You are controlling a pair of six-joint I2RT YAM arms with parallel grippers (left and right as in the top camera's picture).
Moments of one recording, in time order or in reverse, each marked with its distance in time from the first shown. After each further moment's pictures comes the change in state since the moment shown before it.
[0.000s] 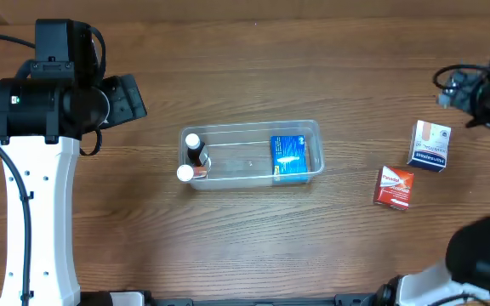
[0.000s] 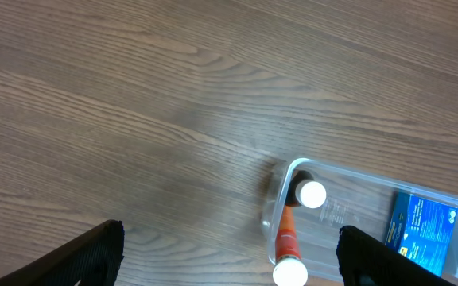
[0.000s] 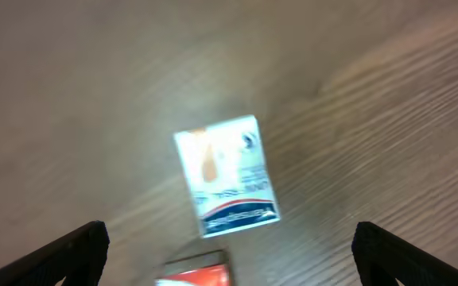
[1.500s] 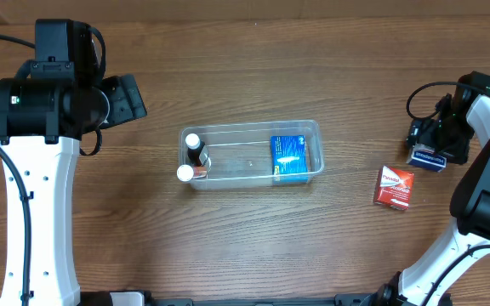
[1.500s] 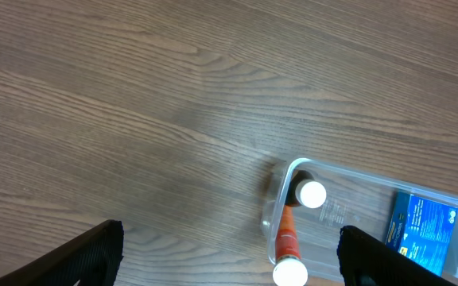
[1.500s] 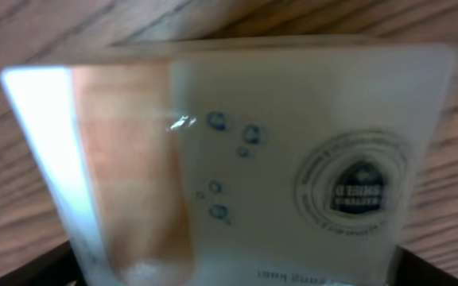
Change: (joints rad) left arm 0.000 0.000 0.000 0.000 0.000 0.000; right arm -0.020 0.318 -0.196 0.189 -0.070 -0.157
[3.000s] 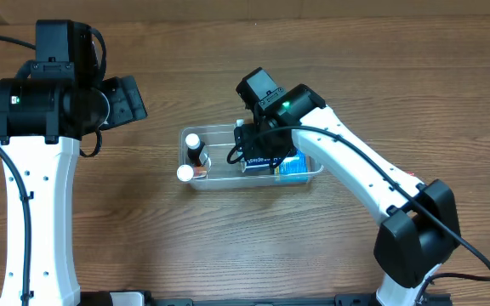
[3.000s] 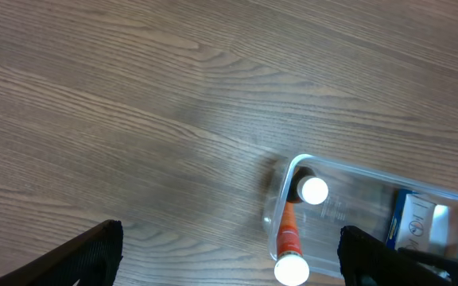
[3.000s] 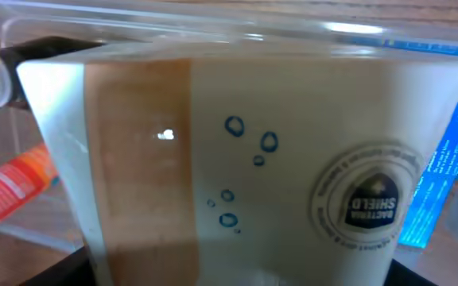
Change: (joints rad) left arm 0.000 0.000 0.000 -0.011 0.000 0.000; right arm 1.038 -0.193 0.147 -0.133 -0.104 0.495
